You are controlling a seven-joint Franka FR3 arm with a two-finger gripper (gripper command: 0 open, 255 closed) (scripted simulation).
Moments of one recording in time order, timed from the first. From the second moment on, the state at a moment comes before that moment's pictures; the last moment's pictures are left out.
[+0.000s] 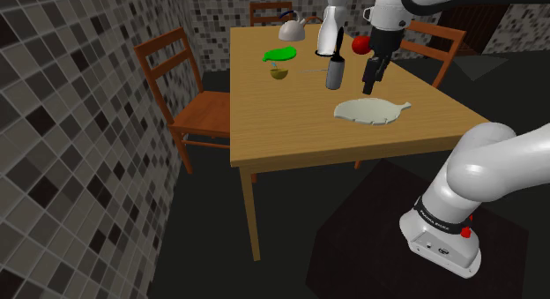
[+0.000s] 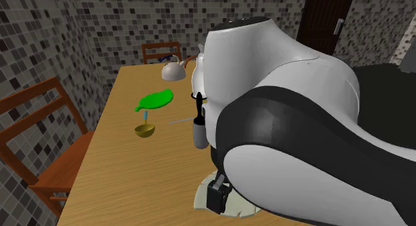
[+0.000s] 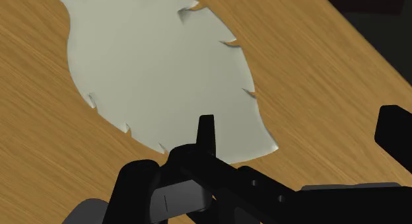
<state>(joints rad) 0.00 -0.81 -0.01 -2.43 -0.07 1.63 -0.14</state>
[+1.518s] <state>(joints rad) 0.08 -0.28 -0.60 -2.11 0.33 2.09 -0.68</state>
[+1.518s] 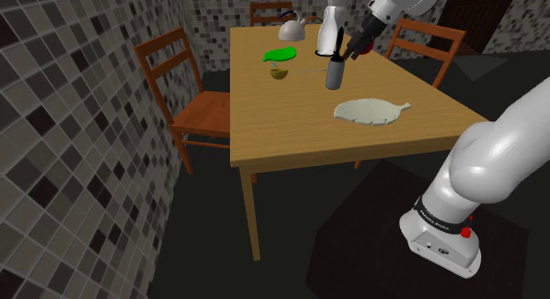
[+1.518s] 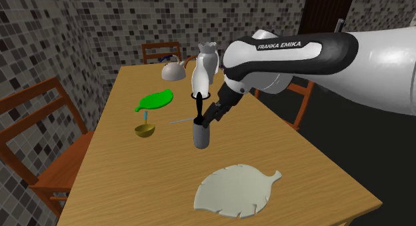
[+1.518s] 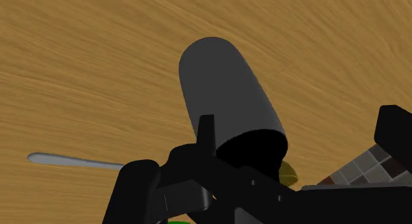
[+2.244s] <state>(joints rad) 0.12 -0.13 -0.67 -2.06 0.52 2.15 -0.81</state>
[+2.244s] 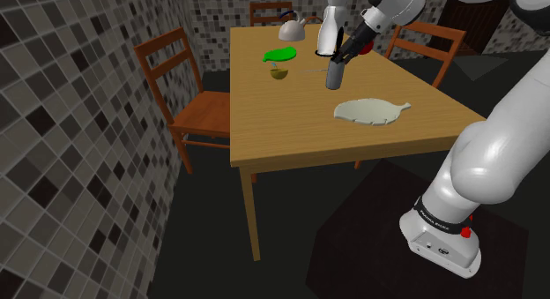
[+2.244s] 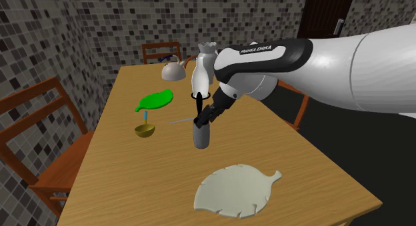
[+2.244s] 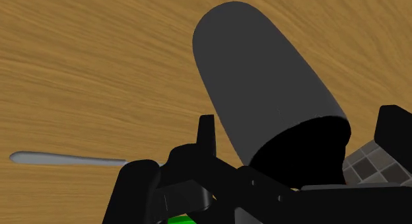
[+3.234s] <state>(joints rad) 0.12 -0.13 -0.67 -2.06 0.52 2.16 -0.82</state>
